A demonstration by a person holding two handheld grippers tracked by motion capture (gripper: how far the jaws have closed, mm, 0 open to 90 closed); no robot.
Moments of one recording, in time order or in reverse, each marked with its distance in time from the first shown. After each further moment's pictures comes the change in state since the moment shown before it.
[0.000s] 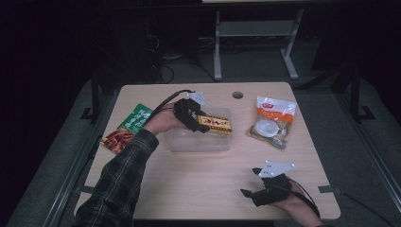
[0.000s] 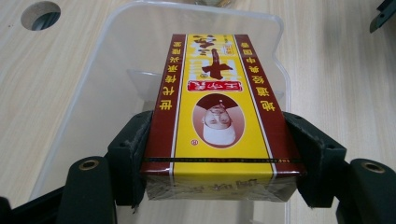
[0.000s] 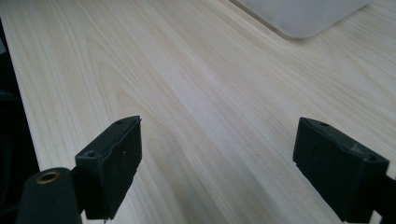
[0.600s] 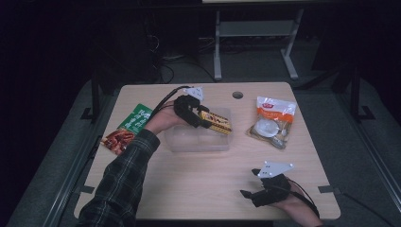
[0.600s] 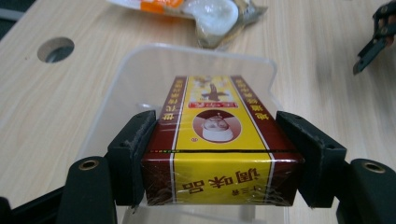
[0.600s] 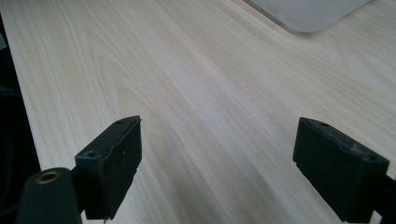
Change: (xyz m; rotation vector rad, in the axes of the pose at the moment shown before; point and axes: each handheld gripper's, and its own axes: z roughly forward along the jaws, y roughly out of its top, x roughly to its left) left arm 0.005 0.006 -0.006 -0.129 -0.009 -0.017; right arm 0.000 -0.001 0.003 0.017 0.008 -0.006
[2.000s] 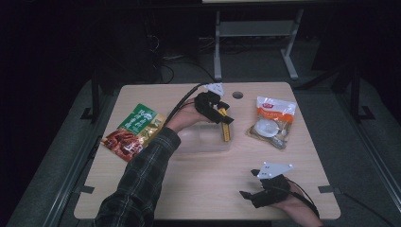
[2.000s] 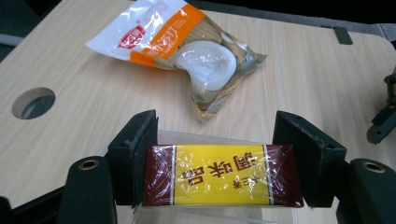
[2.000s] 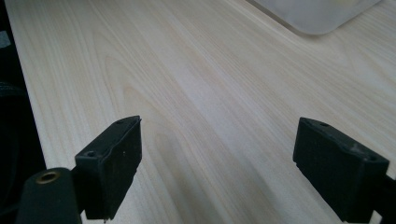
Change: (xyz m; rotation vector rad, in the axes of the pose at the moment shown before) left arm 0.001 0.039 0.051 -0.059 -0.024 -0.005; right arm 0.002 0.001 0.000 0.006 0.010 -0.003
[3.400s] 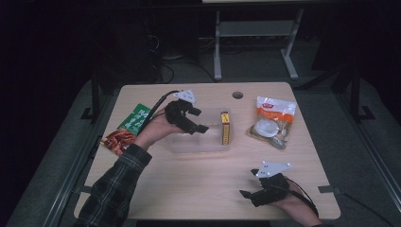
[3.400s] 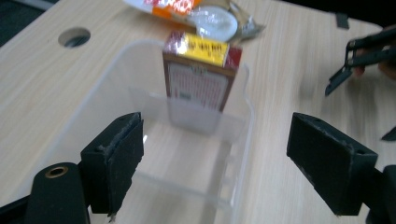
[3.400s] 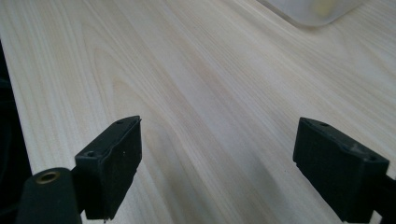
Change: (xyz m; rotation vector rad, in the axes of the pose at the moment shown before) left arm -0.046 -0.048 -0.084 0.028 0.125 -0.115; right arm -0.004 -0.001 0.005 0.026 -0.006 -0.001
